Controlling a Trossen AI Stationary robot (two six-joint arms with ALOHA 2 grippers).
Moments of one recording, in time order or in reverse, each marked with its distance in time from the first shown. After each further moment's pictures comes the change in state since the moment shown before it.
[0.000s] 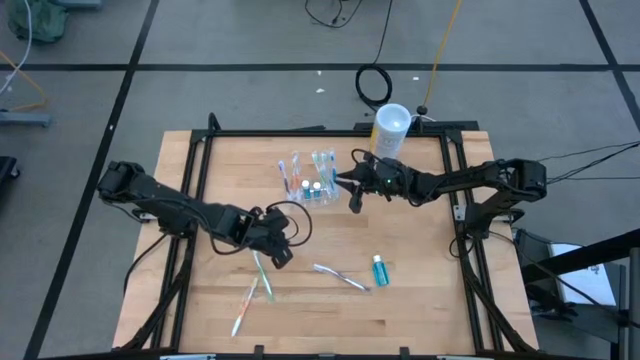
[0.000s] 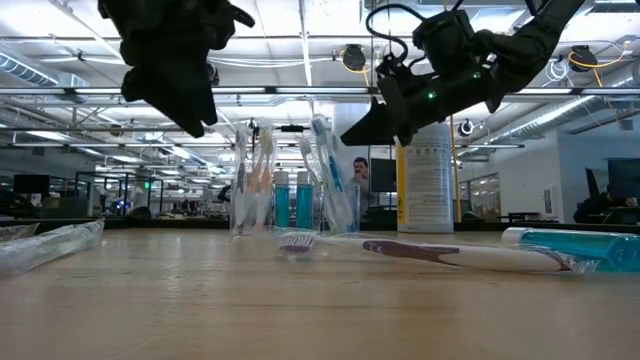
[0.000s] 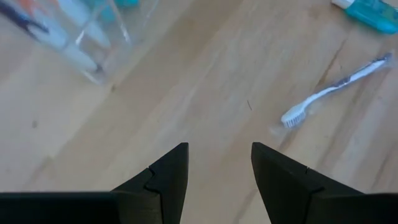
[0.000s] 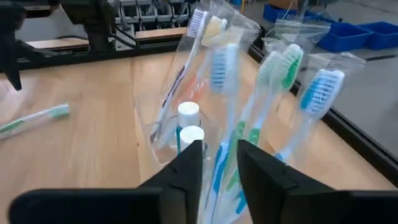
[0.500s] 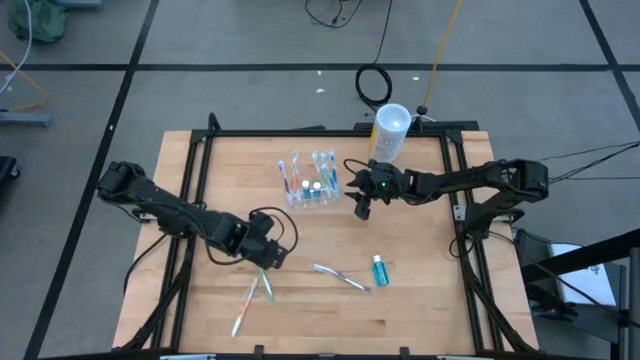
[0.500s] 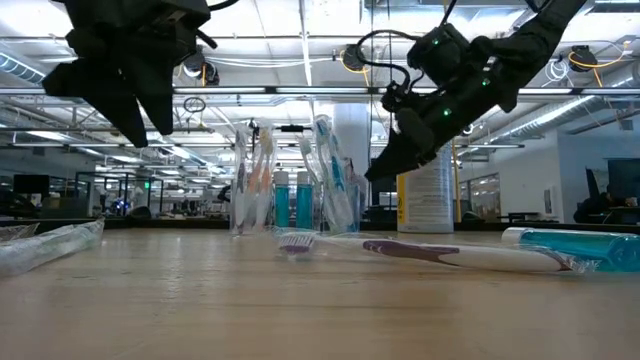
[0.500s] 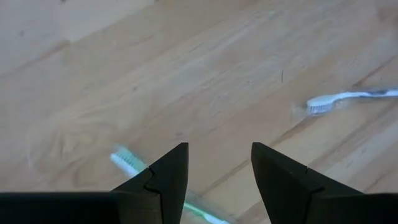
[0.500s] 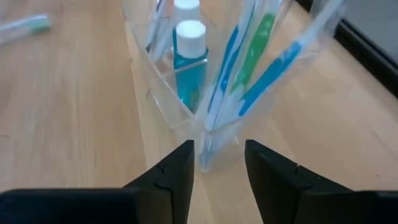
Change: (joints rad) left arm -0.080 0.000 0.000 -0.167 0.034 -0.506; right arm 0.002 -0.019 0.000 -0.295 0.000 -0.003
